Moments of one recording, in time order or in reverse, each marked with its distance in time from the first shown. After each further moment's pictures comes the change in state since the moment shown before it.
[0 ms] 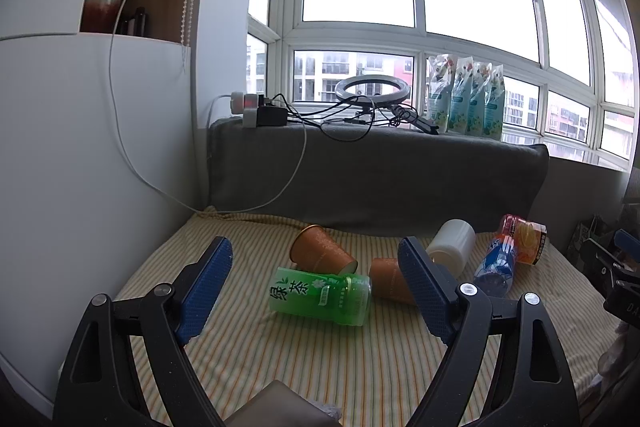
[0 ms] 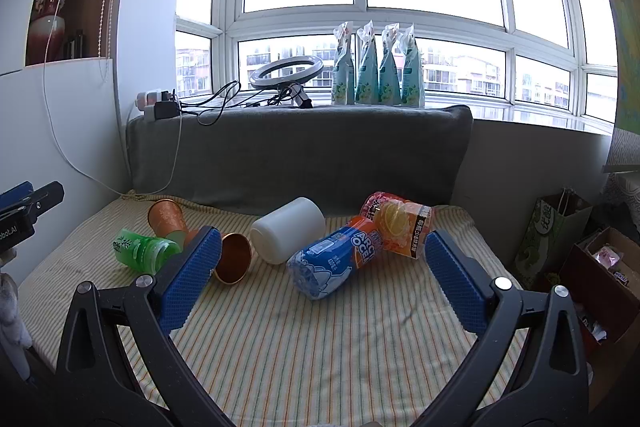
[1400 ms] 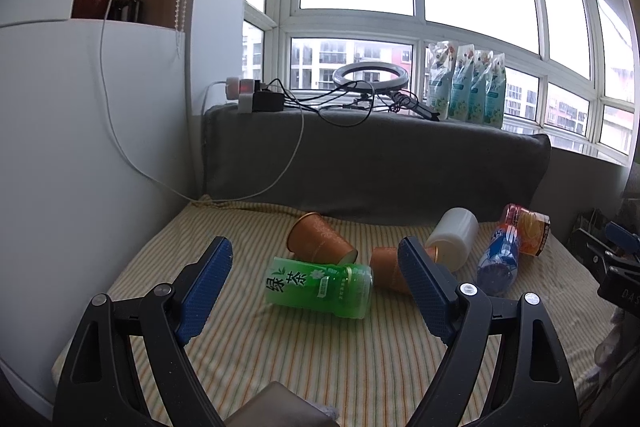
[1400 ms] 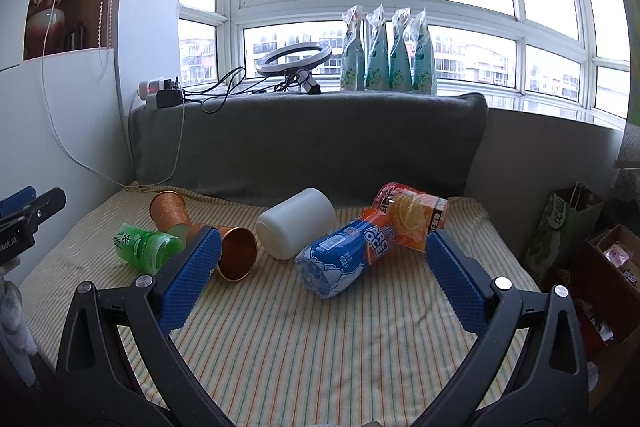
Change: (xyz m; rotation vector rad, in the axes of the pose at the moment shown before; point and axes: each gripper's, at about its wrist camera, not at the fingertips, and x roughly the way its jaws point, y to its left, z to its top) left arm 0.018 0.000 -0.007 0.002 0.052 -0.017; right arm 0.027 0.003 0.000 0.004 0.052 0.032
